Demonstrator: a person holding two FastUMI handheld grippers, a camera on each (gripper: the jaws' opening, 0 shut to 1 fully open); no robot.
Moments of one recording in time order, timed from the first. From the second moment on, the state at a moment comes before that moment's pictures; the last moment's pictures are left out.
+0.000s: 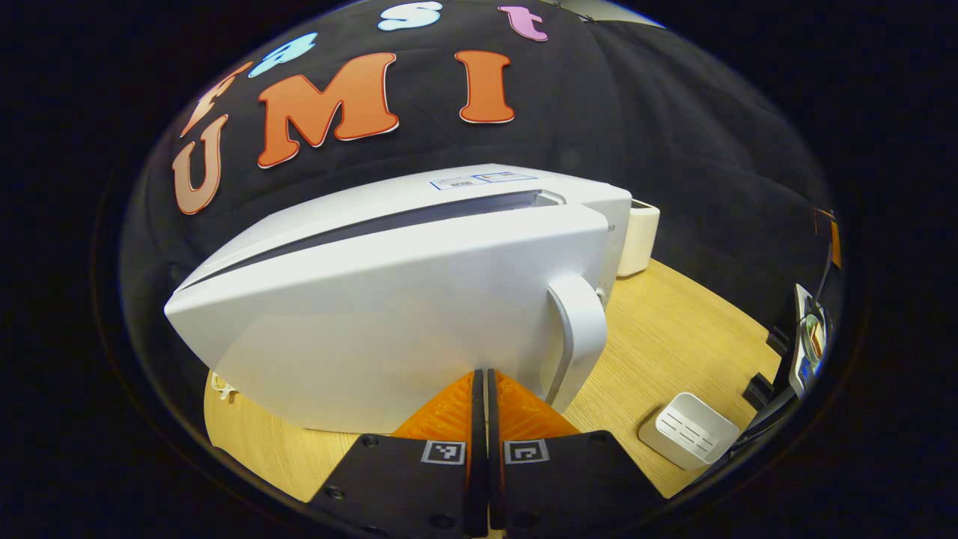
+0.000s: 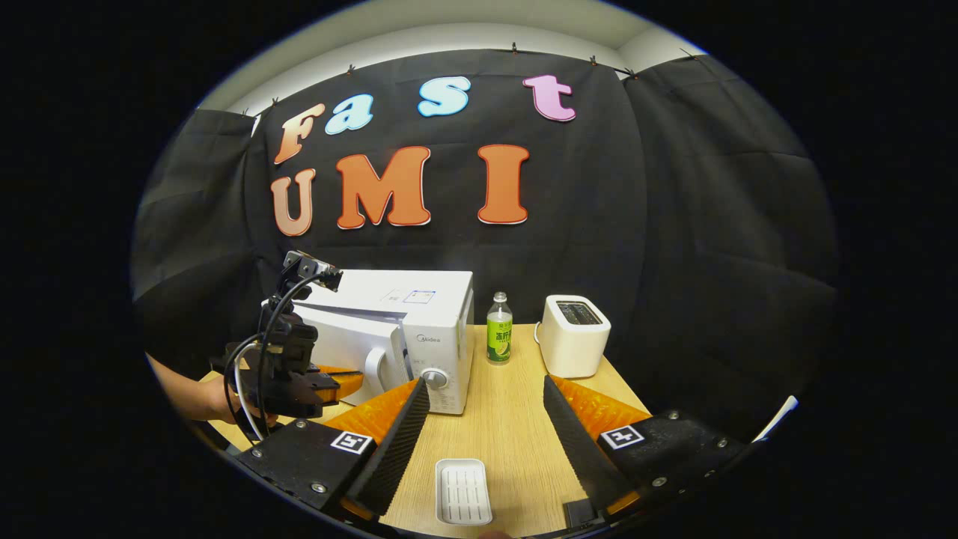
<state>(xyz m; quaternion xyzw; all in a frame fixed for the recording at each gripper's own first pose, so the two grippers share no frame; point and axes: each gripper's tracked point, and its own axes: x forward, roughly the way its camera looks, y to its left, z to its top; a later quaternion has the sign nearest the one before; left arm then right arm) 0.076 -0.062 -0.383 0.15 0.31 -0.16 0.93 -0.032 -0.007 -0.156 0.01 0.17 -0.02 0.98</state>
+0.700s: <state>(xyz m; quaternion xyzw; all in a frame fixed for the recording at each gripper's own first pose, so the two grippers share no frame) 0.087 -0.069 -0.397 0.16 0.29 -0.10 0.94 -0.028 -0.021 -0.148 0.01 0.17 -0.02 0.98</state>
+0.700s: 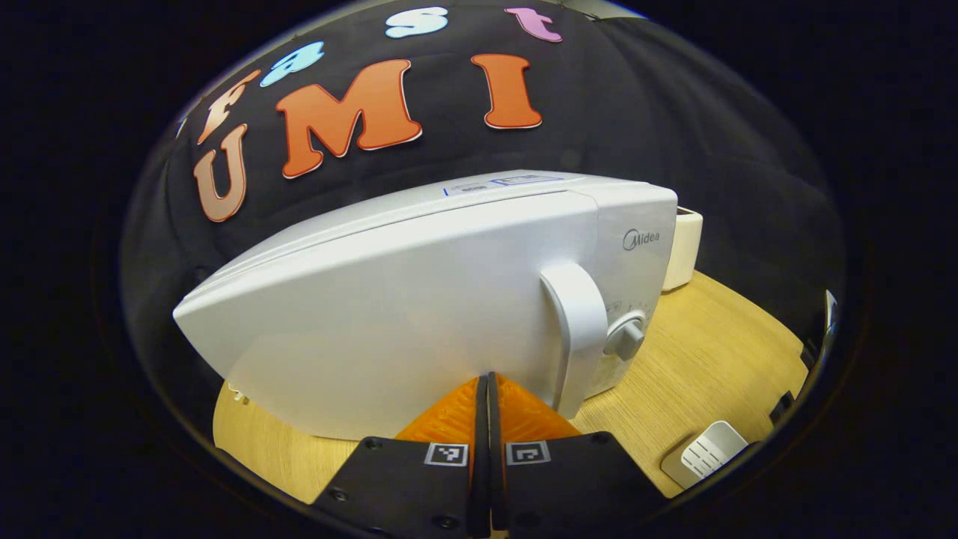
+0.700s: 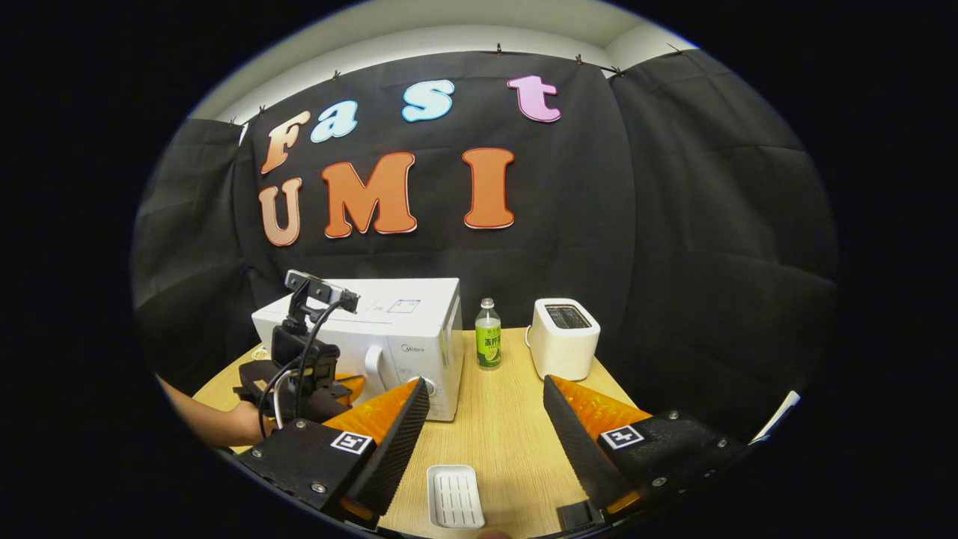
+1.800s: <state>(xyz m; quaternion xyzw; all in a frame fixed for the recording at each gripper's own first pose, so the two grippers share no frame) 0.015 0.021 -0.064 0.13 0.06 -0.02 0.99 0.015 0.029 -0.030 -0.07 0.07 0.07 0.99</state>
